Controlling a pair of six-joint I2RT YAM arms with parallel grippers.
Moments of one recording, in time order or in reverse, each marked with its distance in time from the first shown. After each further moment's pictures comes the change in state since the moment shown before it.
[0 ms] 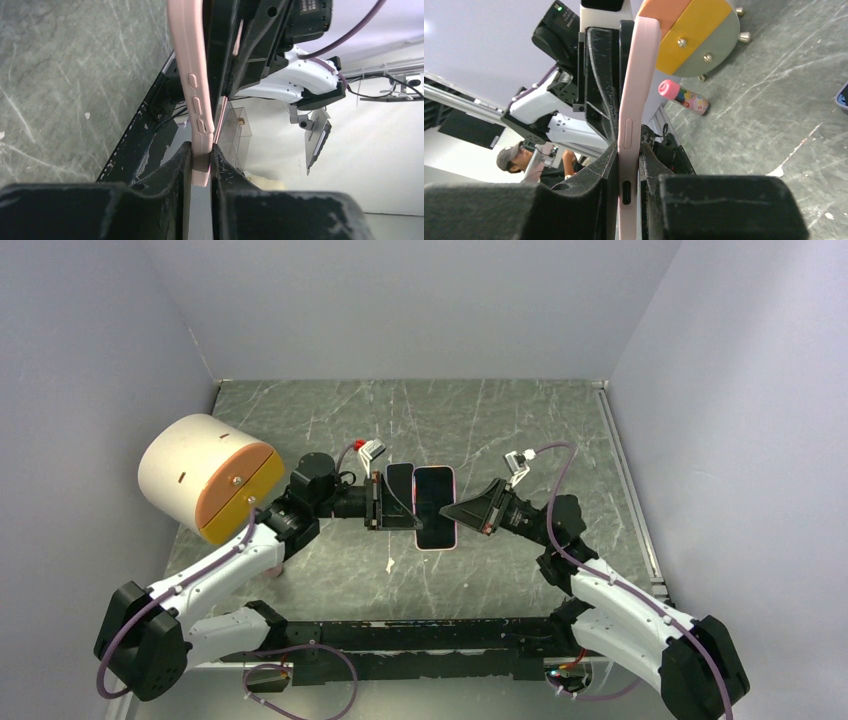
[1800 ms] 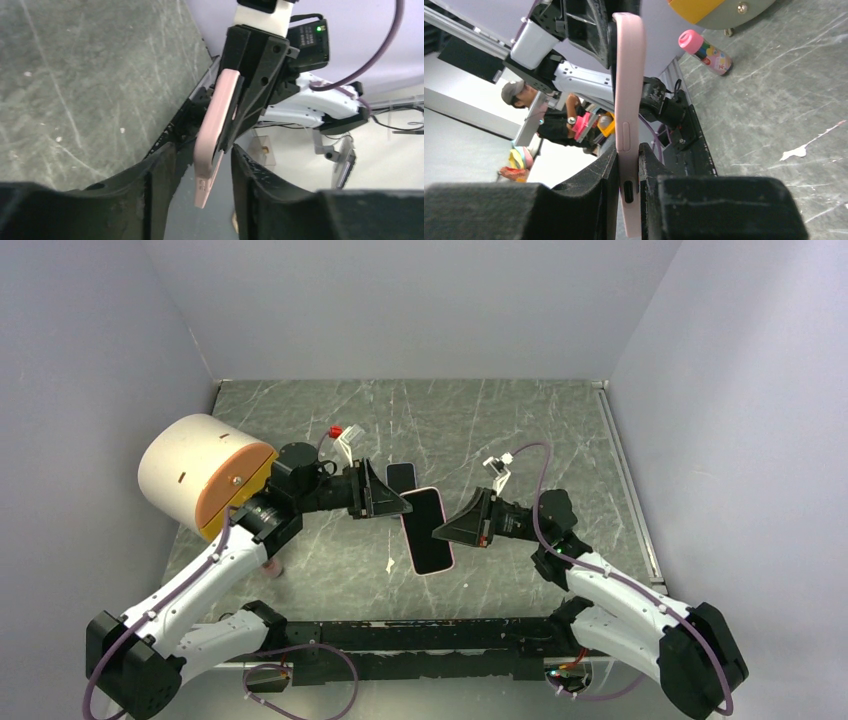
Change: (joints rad) left arm 0.048 -0.099 0.117 -0.251 -0.134 0.125; right arm 0.041 0.062 0.032 -0.005 -0.213 -0.098
